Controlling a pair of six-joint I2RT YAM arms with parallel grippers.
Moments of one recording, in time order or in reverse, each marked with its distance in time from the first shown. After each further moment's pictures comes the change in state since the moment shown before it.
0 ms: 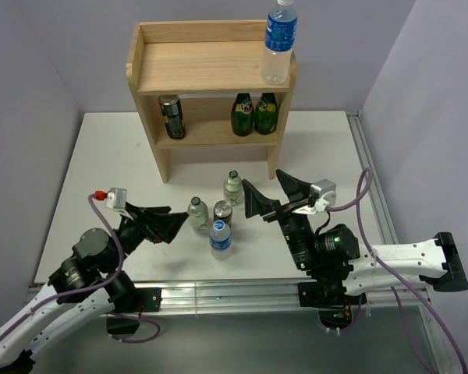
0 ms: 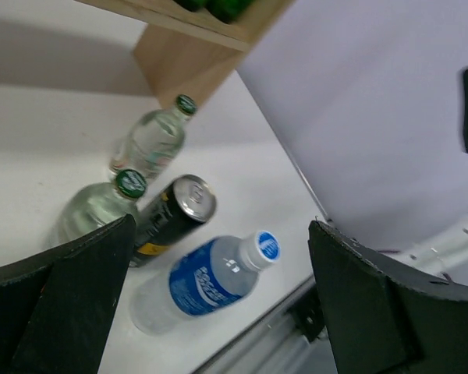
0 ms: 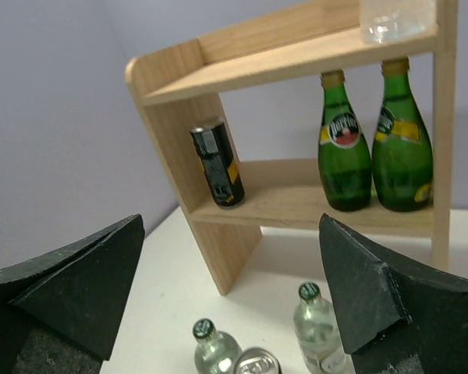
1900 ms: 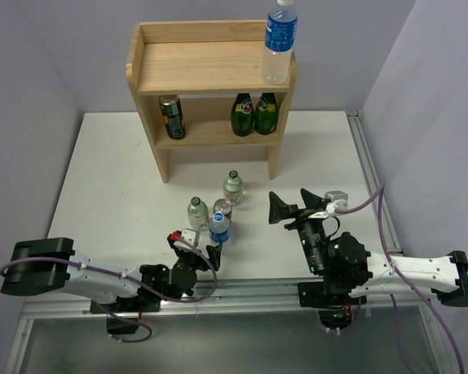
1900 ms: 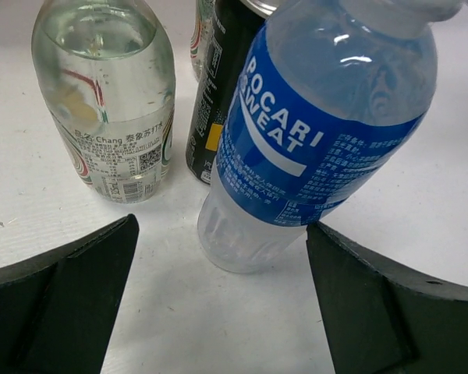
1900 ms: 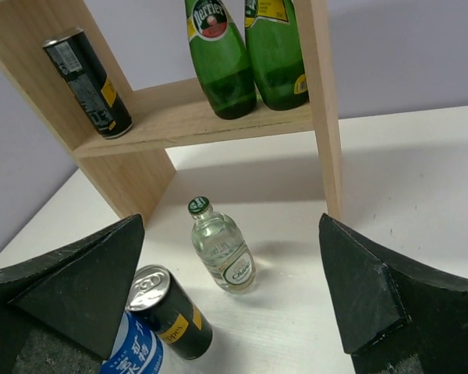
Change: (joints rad) left arm -0.660 0.858 -0.320 0.776 -0.823 0.078; right arm -0.080 -0.317 -0.244 -0.411 0.193 0.260
